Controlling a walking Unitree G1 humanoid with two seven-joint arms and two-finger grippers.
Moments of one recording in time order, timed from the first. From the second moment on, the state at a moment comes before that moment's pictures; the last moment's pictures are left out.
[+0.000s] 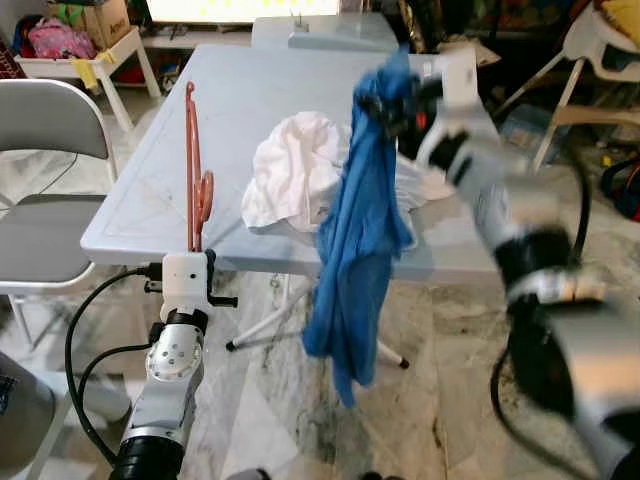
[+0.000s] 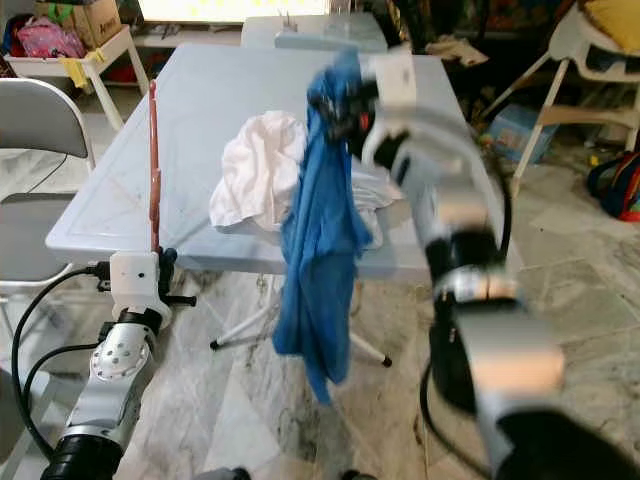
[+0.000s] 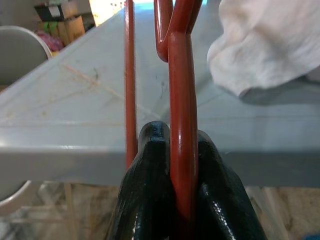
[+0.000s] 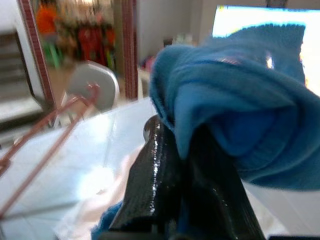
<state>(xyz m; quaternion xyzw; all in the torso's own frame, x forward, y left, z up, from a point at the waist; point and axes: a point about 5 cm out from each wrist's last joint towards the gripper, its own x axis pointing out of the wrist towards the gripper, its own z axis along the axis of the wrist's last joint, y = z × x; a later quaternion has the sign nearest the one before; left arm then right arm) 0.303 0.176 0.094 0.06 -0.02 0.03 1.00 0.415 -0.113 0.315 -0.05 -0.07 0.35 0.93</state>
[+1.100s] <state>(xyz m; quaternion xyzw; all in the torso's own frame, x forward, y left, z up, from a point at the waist) 0.293 0.175 0.097 0.07 -0.02 0.04 1.00 0.405 -0.158 0.231 -0.25 -0.05 0.34 0.91</state>
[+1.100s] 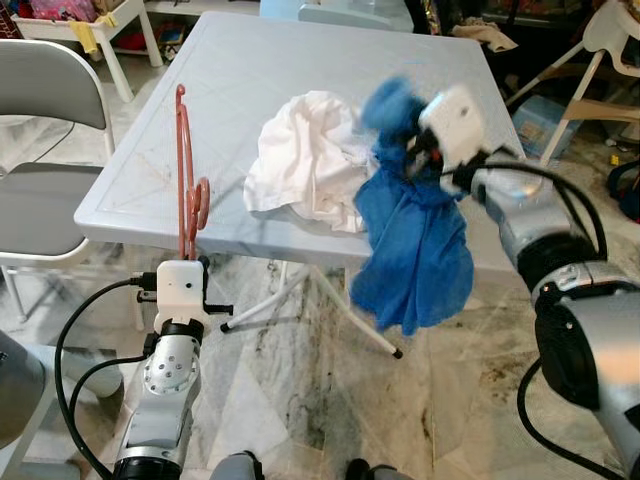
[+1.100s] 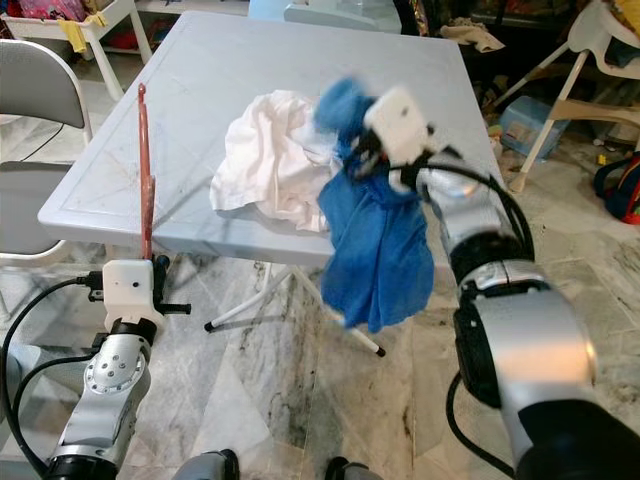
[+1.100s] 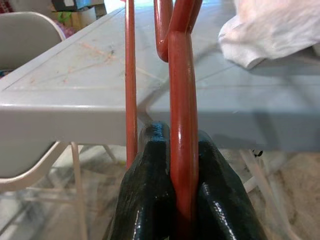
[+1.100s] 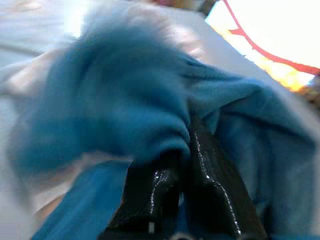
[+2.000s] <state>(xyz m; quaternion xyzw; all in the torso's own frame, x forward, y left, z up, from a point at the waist) 0.301 0.169 0.091 0.07 0.00 0.01 1.00 0.370 -0.201 0.177 -0.26 0.05 0.44 0.86</state>
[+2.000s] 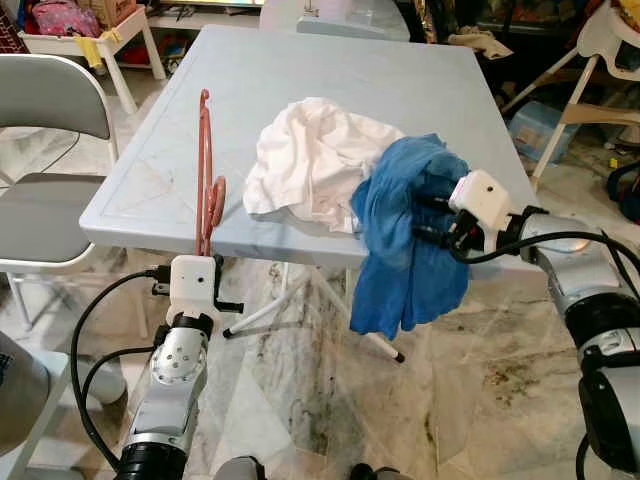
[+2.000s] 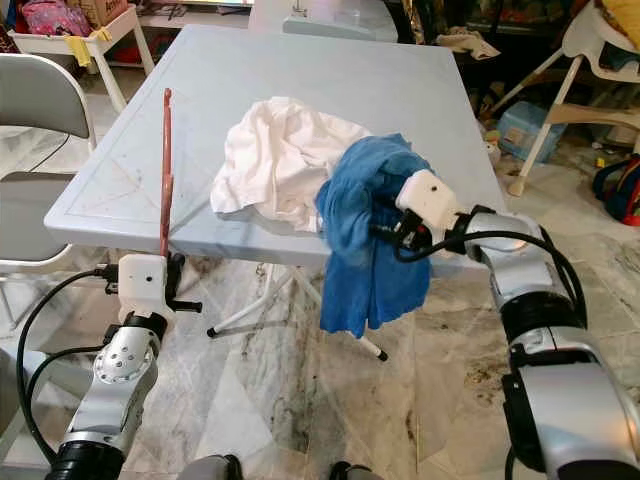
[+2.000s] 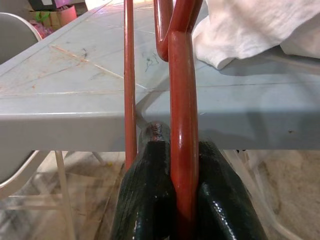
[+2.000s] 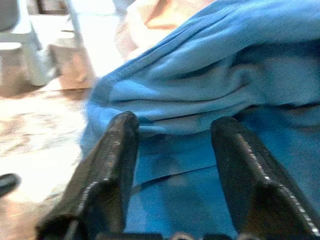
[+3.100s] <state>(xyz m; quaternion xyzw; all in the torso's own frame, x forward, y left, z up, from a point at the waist) 0.301 0.170 0.091 0.07 0.00 0.00 1.00 0.402 -0.155 0.169 -0.14 0.07 0.22 0.96</state>
